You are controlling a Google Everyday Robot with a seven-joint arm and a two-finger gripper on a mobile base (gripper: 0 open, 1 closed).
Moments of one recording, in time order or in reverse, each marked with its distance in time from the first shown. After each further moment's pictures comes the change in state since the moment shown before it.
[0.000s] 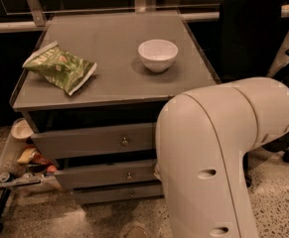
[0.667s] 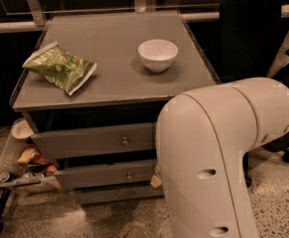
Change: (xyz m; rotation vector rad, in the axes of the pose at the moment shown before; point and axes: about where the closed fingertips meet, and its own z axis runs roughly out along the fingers) arm 0.000 0.000 0.000 0.000 0.000 0.000
